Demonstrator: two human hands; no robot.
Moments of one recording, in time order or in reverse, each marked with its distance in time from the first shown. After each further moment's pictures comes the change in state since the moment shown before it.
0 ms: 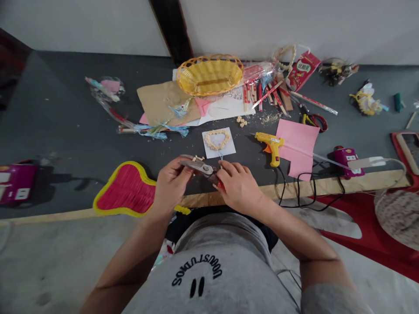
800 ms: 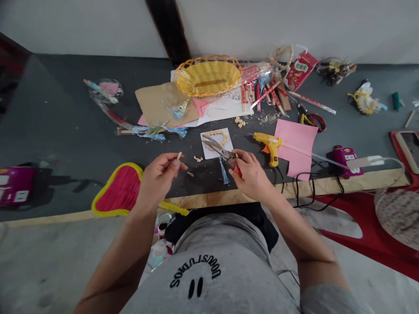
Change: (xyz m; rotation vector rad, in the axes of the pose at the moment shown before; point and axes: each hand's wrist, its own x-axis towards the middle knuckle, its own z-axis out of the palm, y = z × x) left_hand 0.009 -0.001 -0.033 0.339 0.060 -0.096; right_hand 0.002 0.049 0.004 0.274 0.204 0.070
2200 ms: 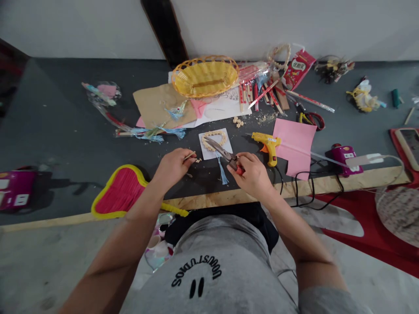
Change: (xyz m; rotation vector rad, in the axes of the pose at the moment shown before) left_hand 0.049 -0.016 0.015 0.734 -0.227 0.234; right_hand 0.000 0.004 0.002 0.047 0.176 0.046
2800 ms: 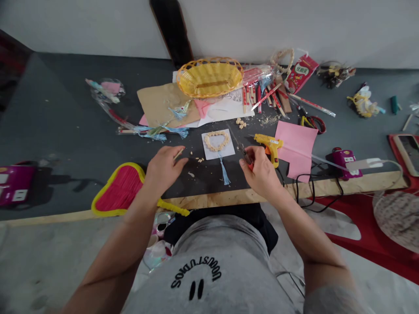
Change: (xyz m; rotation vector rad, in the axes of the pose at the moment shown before) left_hand -0.020 -0.005 -0.015 -0.062 0.164 -0.143; right_hand 0.004 -0.001 -0.018 -0.037 0.014 0.130
